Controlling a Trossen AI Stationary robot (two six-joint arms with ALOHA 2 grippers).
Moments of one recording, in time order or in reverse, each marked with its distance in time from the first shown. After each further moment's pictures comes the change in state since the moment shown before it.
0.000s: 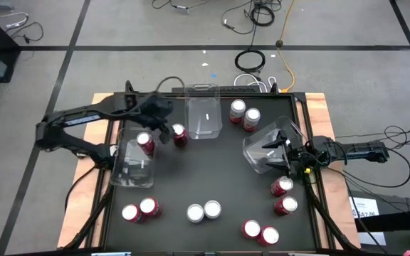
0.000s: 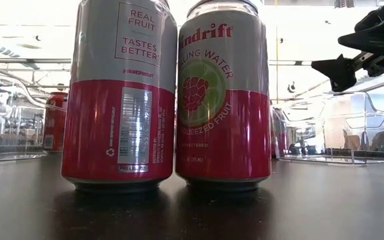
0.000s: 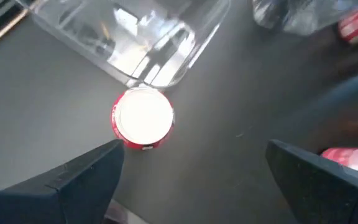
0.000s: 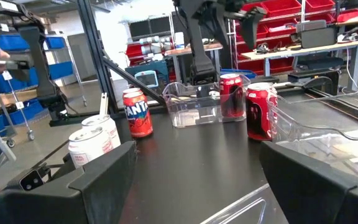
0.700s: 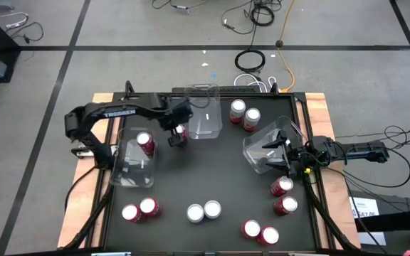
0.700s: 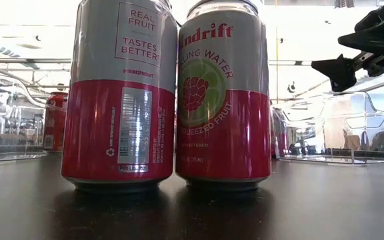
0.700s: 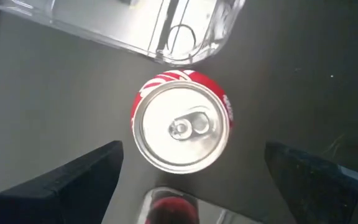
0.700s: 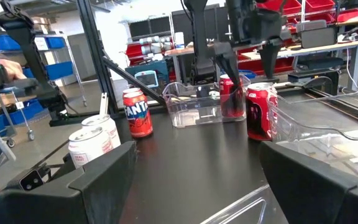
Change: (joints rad) left arm 0.027 0.340 0.117 -0.136 -0.070 0.327; right arm 0.000 0.000 0.000 0.000 0.000 0.000
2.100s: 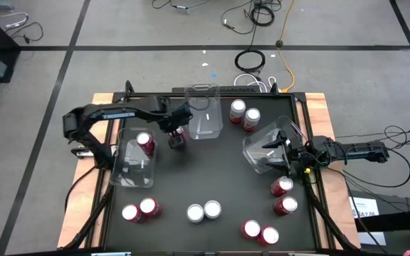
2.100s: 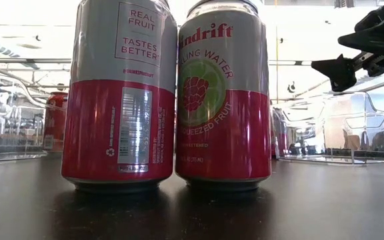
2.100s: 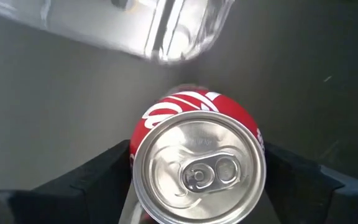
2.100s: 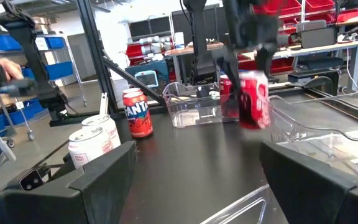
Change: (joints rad) left arm -0.012 -0.041 -0.051 0.062 0.017 -0.023; right arm 0.000 0.000 0.000 0.000 0.000 0.000
